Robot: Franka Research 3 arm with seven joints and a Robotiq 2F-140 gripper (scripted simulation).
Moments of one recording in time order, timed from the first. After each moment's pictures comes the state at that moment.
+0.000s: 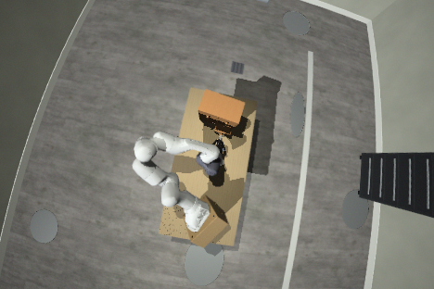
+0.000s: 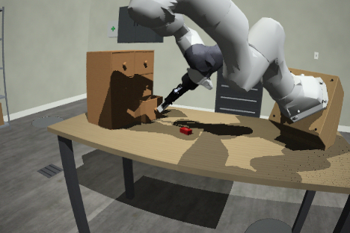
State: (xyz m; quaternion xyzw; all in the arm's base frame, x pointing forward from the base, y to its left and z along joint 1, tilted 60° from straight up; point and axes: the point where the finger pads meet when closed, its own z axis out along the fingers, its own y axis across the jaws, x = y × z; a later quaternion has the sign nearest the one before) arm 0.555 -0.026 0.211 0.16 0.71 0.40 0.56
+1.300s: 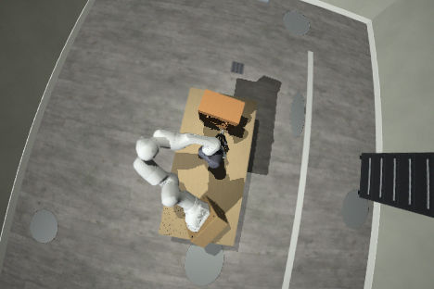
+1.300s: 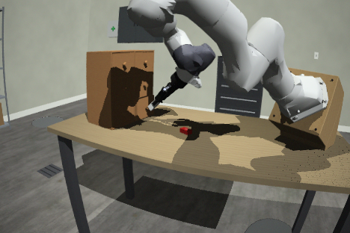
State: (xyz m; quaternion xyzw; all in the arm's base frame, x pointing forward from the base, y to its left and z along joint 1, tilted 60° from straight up) arm 0.603 -0.037 0.232 0.16 0.71 0.40 0.56
